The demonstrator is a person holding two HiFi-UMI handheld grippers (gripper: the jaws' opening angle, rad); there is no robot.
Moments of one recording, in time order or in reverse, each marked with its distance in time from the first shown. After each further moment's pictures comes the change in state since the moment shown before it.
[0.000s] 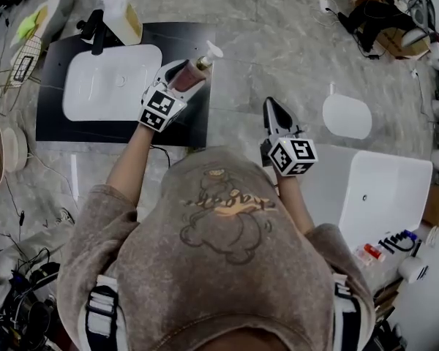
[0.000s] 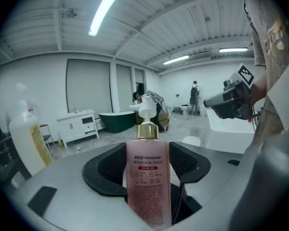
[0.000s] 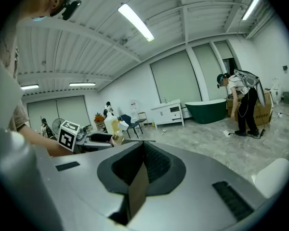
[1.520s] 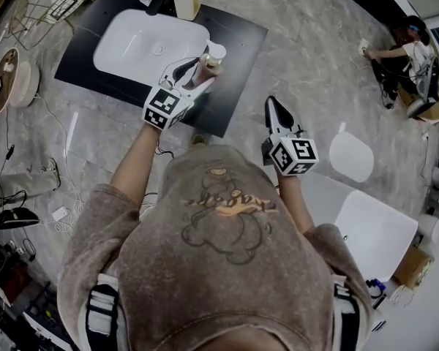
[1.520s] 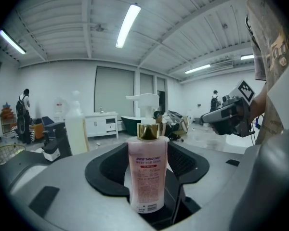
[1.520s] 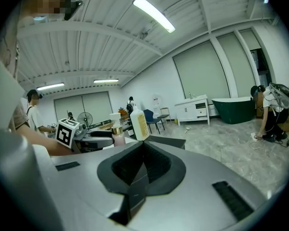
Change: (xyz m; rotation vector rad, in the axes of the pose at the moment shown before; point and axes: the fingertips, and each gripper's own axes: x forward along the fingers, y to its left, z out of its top) left arm -0.110 0.013 -0.023 -0.162 -0.083 0.247; right arm 0.041 0.090 -0.014 -0.088 0.055 0.284
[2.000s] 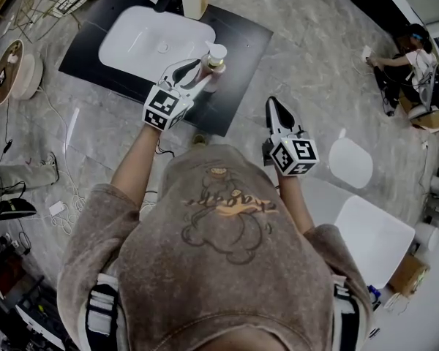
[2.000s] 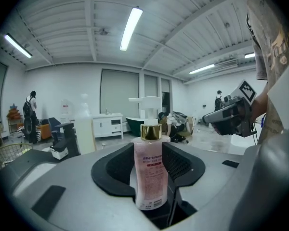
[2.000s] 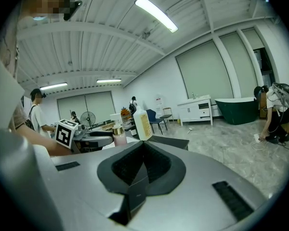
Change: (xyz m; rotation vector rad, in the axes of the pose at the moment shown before) left arm -0.018 0.005 -0.004 -0.008 -0.014 0.068; right arm 0.001 0.009 0.000 -0.014 0.000 0.033
